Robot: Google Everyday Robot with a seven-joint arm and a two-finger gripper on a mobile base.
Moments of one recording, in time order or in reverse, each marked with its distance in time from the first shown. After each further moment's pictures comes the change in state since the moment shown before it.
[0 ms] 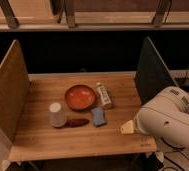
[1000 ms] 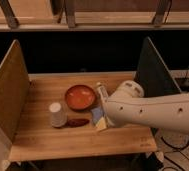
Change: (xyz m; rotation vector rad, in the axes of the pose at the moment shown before) arm -0.044 0.122 0.049 -0.102 0.020 -0.290
